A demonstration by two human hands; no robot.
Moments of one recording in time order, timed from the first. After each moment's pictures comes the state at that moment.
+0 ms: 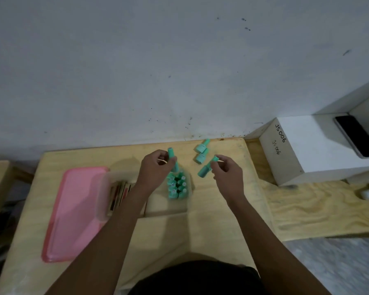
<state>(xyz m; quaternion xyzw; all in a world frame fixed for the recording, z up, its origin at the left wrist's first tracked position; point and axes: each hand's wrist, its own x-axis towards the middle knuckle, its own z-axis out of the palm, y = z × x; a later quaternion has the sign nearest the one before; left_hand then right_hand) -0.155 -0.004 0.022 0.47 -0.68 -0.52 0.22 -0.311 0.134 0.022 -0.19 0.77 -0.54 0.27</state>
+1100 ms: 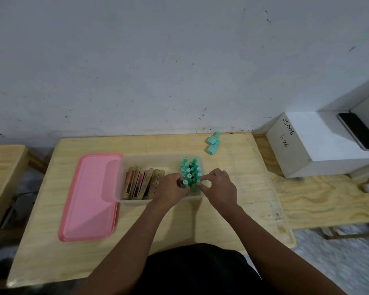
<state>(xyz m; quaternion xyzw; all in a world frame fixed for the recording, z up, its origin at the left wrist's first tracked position) -0.098 0.057 -0.028 0.46 -0.78 -0.42 0.07 -0.238 0.154 -0.035 -0.44 0.87 -0.16 0.12</state>
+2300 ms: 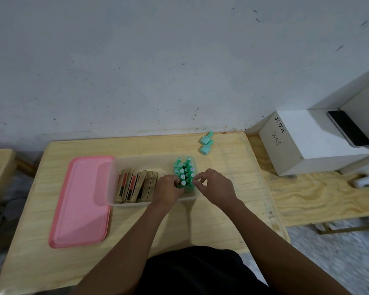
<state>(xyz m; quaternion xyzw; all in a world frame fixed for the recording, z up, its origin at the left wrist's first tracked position) -0.114 0.060 -0.049 0.48 -0.77 -0.41 0.09 -0.254 0.154 -0.023 -0.47 0.85 -0.14 0.17</state>
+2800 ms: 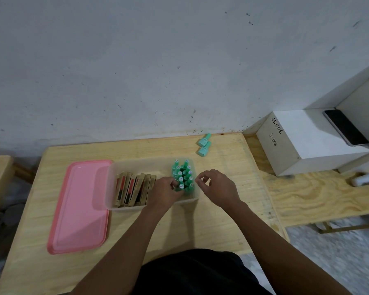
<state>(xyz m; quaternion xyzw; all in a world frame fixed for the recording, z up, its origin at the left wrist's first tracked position) -0.110 0.054 -0.048 0.47 -0.78 -0.41 0.07 -0.263 0.161 -0.016 -0.45 0.85 -0.19 0.17</state>
